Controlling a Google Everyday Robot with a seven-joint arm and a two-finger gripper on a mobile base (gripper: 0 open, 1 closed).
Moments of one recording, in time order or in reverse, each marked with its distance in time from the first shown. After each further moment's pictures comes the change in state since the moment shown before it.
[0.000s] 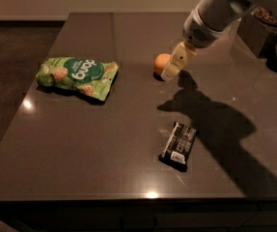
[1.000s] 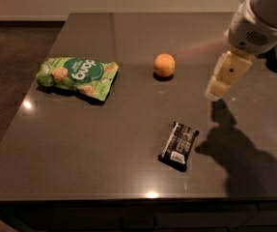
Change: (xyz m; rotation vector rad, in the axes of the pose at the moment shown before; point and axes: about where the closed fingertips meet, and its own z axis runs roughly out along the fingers) arm 0.071 0.061 -0.107 0.034 0.179 -0.075
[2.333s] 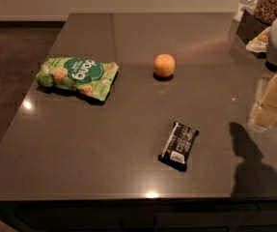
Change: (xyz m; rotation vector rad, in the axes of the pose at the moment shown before) arm 0.049 0.058 -0.046 -0.061 0.062 -0.143
